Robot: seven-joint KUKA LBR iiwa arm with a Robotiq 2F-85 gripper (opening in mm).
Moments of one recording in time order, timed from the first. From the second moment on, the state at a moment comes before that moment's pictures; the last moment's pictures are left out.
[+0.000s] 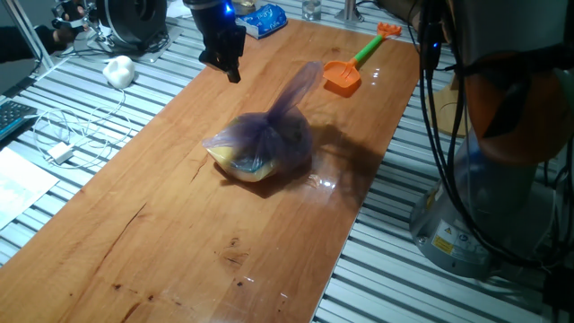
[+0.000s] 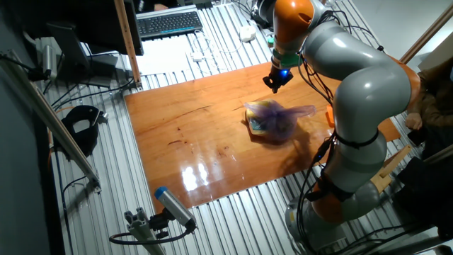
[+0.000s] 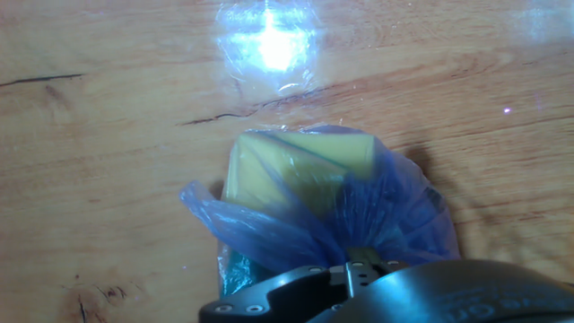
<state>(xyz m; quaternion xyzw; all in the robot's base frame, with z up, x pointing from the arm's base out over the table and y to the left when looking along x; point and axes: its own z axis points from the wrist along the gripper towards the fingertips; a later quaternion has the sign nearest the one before) 0.515 0.000 0.236 -0.02 -1.00 0.01 0.07</state>
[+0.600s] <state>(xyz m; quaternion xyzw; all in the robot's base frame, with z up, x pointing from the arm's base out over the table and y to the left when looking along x) 0.515 0.001 0.236 -0.02 -1.00 0.01 0.07</state>
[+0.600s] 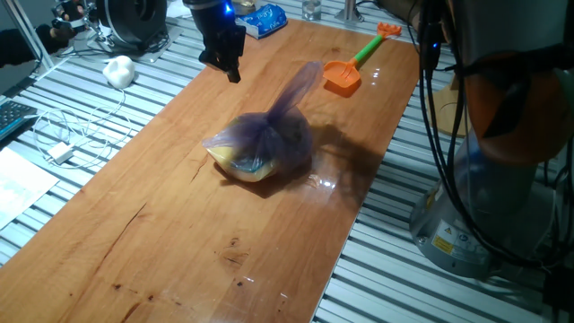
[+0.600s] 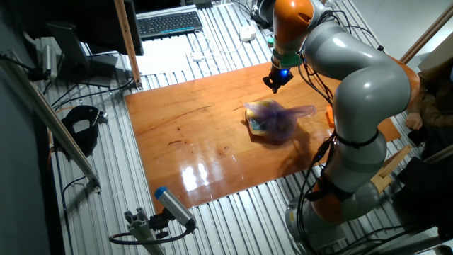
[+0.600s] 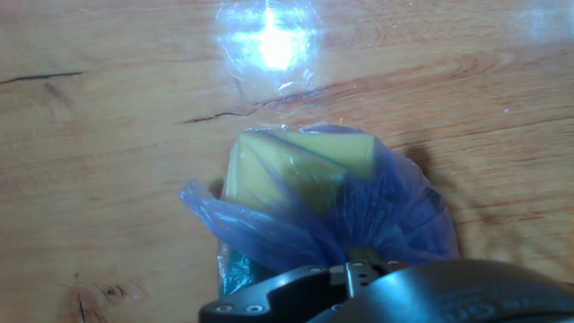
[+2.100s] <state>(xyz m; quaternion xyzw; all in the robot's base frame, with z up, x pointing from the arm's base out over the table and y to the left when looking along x) 0.515 0.000 0.236 -0.05 -1.00 0.02 0.04</state>
